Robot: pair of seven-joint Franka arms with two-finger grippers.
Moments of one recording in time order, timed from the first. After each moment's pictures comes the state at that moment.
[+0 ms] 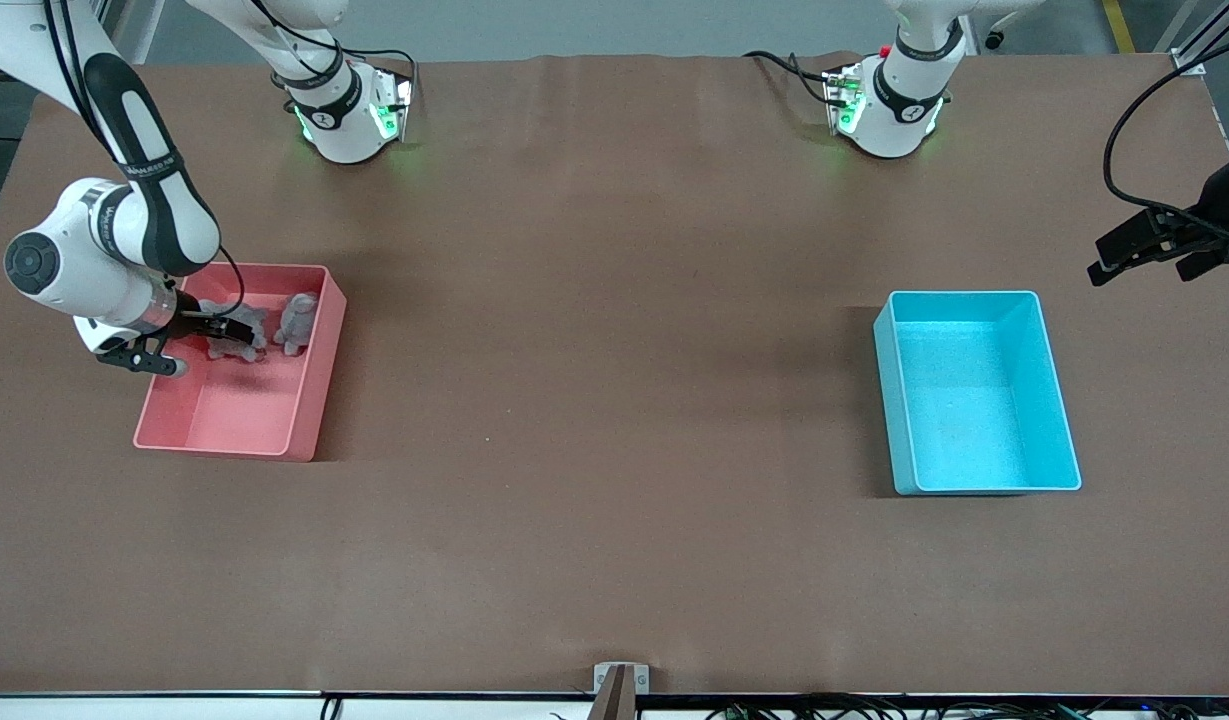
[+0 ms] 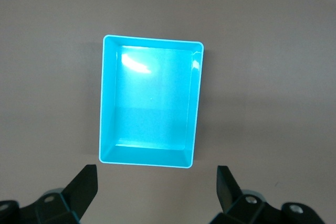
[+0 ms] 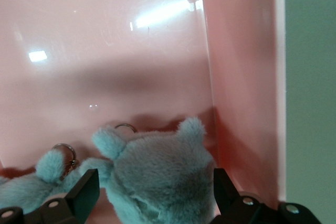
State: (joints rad) left arm 0.03 -0.01 -0.02 -1.57 -0.04 1.61 -0.06; right arm -0.19 0.23 -0.09 -2.36 0.00 2.45 -0.07
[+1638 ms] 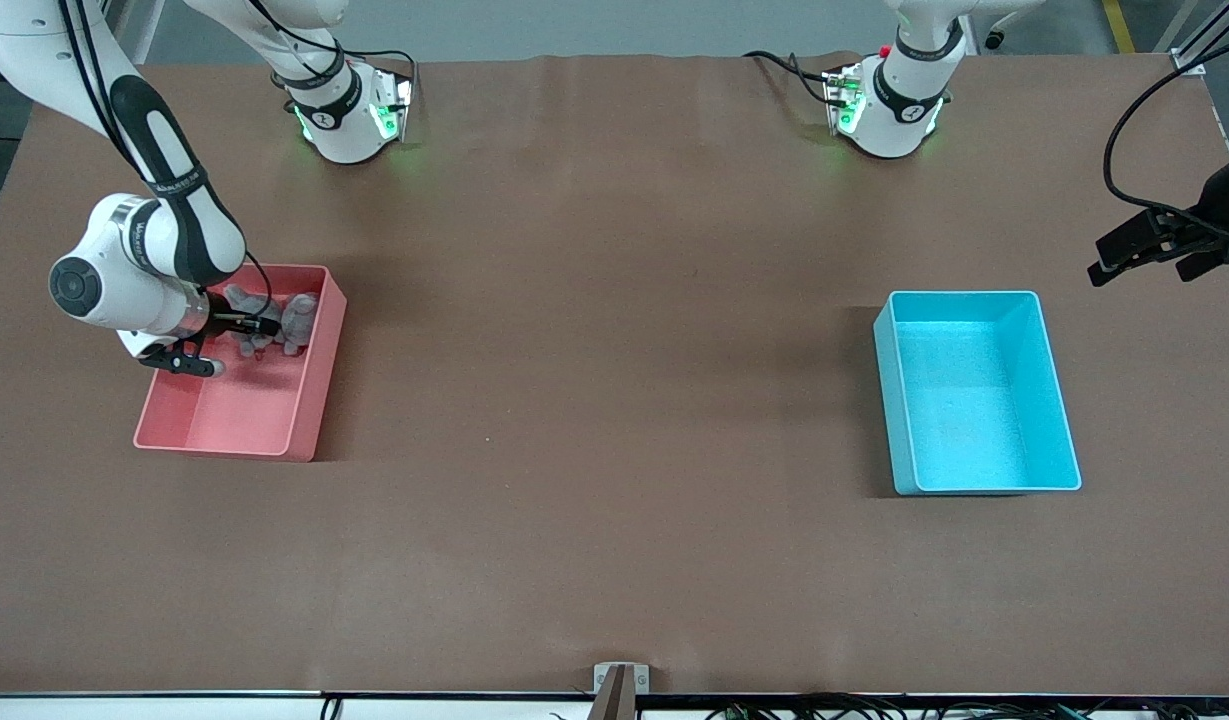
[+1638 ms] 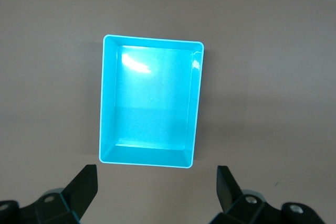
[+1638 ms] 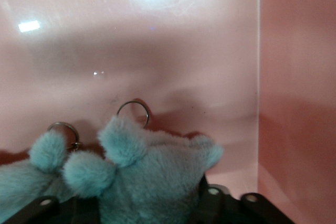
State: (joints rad) left arm 0.03 -0.01 -0.02 -1.57 -0.04 1.61 -0.06; right arm -0.16 0.29 -0.07 -2.36 0.00 2.38 -0.03
